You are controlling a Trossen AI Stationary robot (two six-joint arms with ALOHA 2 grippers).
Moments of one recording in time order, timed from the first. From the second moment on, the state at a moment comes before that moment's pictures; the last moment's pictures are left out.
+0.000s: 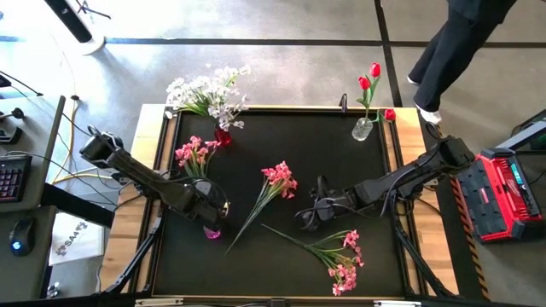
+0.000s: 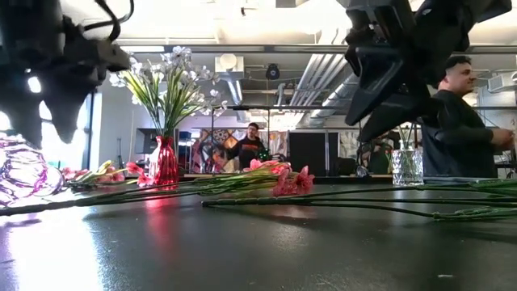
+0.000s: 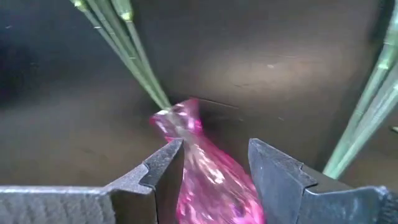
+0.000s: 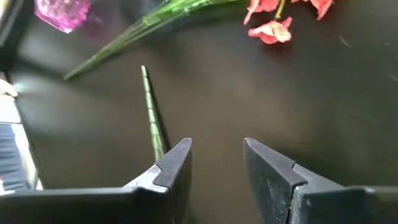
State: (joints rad) left arm -0.48 1.44 0.90 -0.97 -0.22 -1.90; right arm 0.36 1.50 0.81 -0.21 0.23 1.17
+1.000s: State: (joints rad) left arm -0.42 1.51 0.70 -0.69 -0.14 -1.88; right arm 0.38 1.50 0.81 -0.24 0.20 1.10
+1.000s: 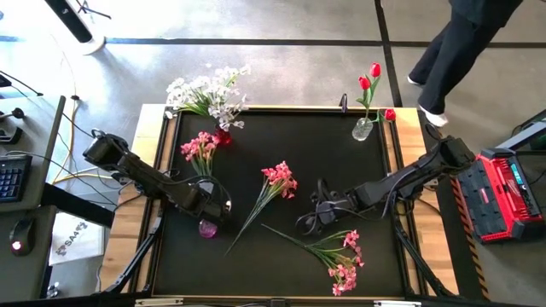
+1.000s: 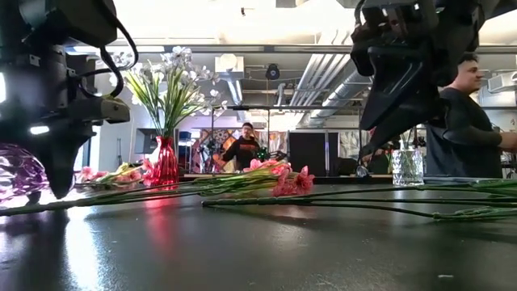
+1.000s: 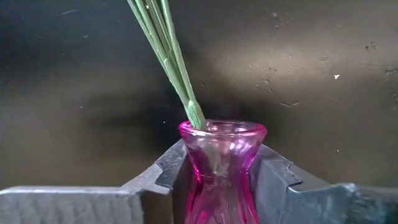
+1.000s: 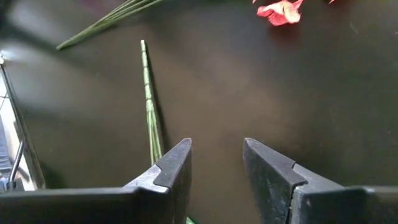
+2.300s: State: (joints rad) left arm -0.48 1.51 0.89 -0.01 -0.61 -0.89; right arm 0.31 1.50 0.81 0.33 0.22 1.21
